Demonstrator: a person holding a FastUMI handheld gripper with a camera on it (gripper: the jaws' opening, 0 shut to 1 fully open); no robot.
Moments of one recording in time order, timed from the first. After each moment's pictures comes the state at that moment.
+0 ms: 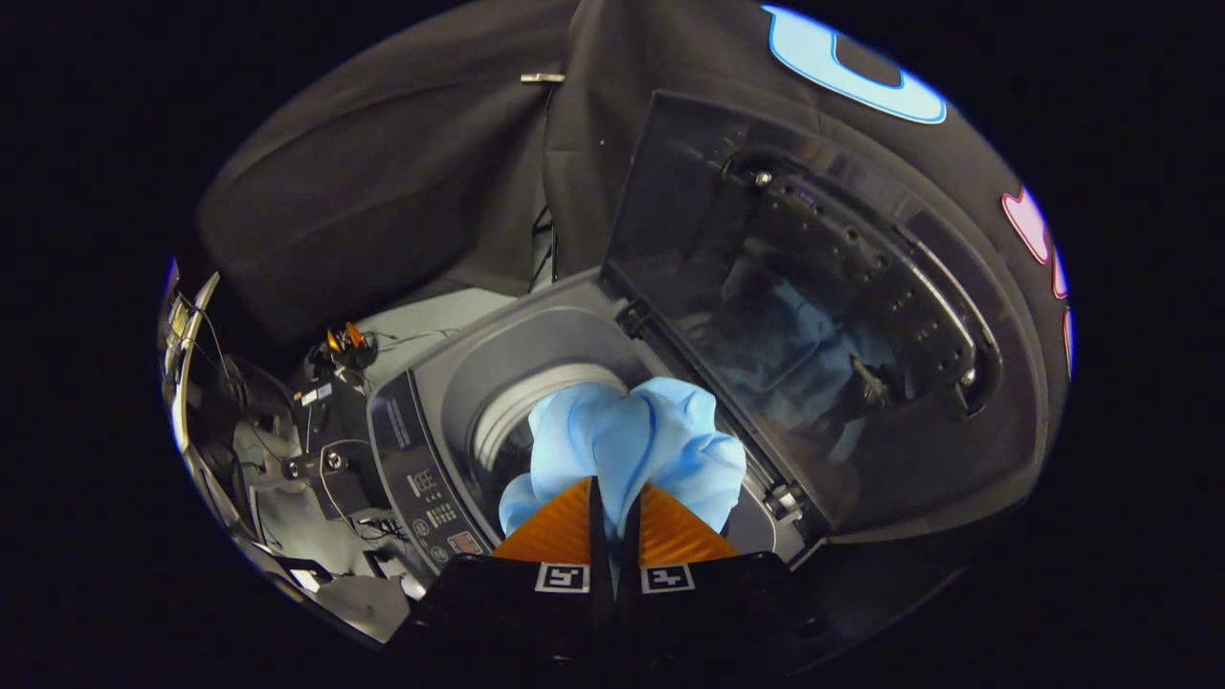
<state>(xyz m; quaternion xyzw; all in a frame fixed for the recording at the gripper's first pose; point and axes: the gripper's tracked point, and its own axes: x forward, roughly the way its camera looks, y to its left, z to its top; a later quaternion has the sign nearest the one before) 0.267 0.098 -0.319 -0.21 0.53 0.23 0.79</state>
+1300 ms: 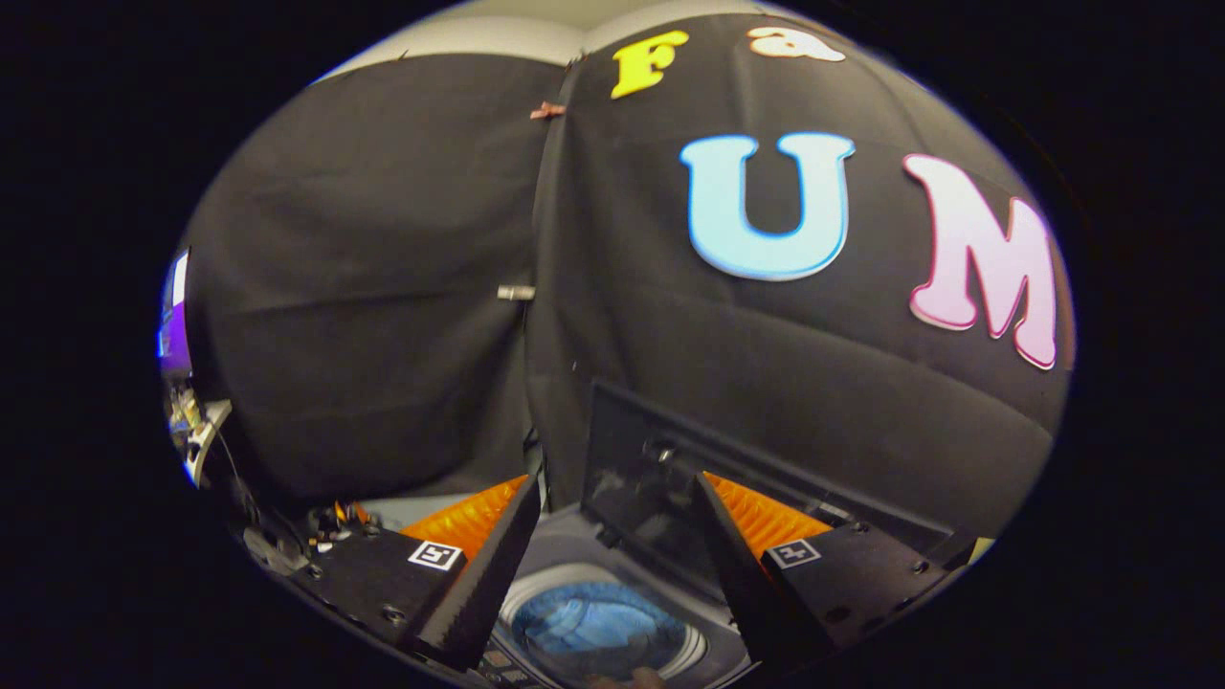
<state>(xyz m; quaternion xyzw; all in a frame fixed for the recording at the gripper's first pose) 0.367 0.130 -0.121 -0.03 0.16 0.24 0.96</state>
